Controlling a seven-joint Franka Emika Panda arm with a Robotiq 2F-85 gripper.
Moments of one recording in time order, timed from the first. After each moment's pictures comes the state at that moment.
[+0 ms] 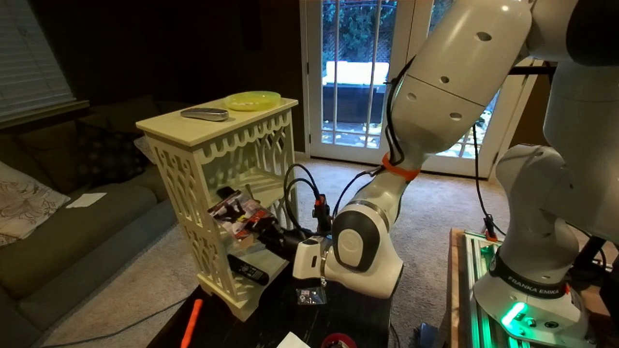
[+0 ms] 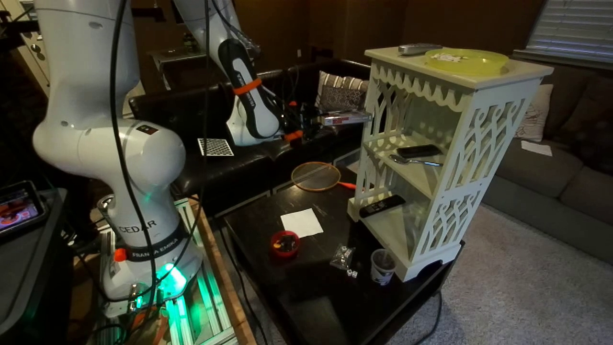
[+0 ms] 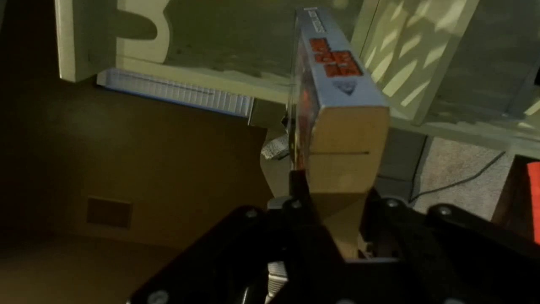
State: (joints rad) arm 0.76 0.30 -0.22 -2.47 -2.51 1.96 1.18
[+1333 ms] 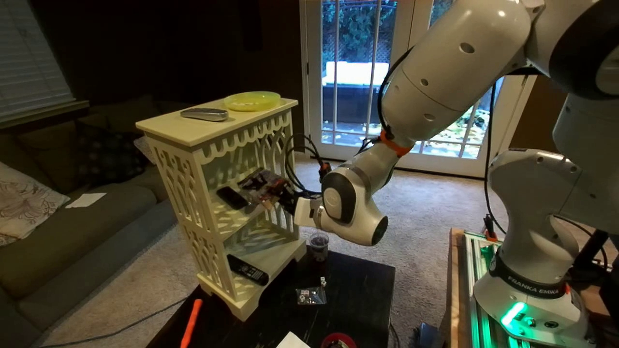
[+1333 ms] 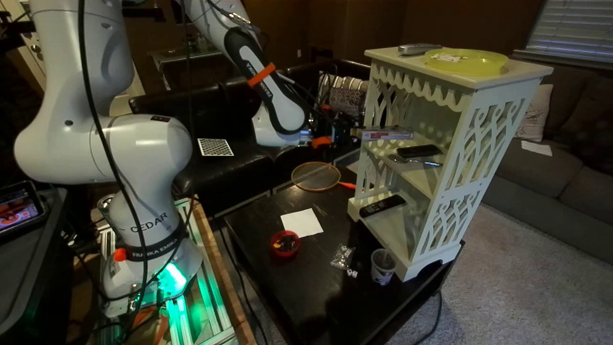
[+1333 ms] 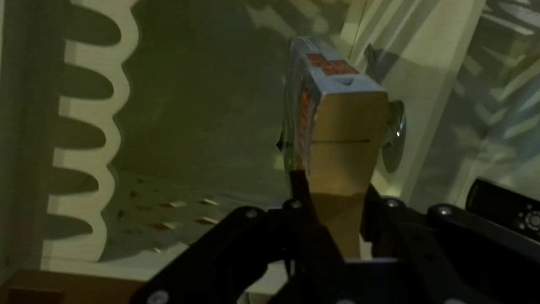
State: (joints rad) arm 1.19 0.41 -0.93 -2.43 -2.51 2.26 1.29
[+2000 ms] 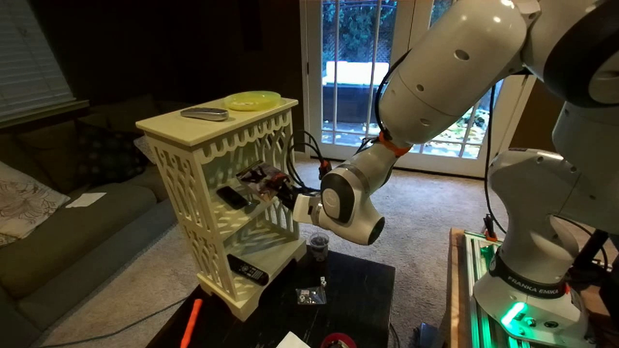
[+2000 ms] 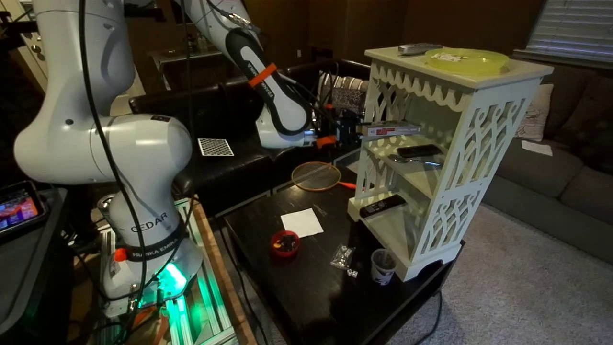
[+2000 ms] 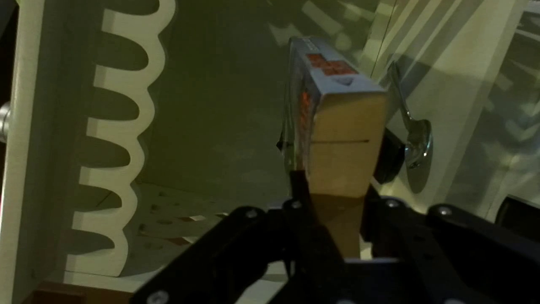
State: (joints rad) arm 1.20 0.45 -0.95 -2.42 -2.51 2.21 1.33
